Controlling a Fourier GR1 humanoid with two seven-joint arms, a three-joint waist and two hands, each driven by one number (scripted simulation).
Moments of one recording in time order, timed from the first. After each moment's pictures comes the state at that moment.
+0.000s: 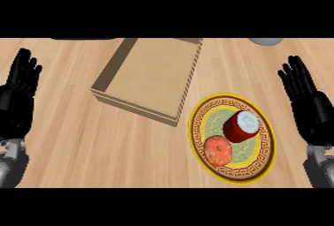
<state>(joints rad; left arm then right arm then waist) -0.21 0.47 -0.05 -1.67 0.16 0.35 0.17 -0.18 -0.43 0.10 -1.65 -0.30 -0.19 0.01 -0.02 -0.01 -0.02</state>
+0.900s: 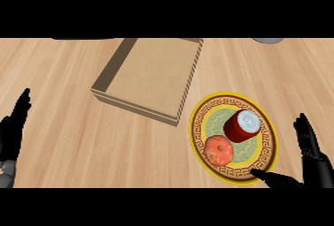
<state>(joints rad) -0.05 0.55 -0.04 -1.38 0.01 0.29 0.08 0.23 -0.38 0.14 -1.64 -0.08 -0.34 -0.33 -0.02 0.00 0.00</state>
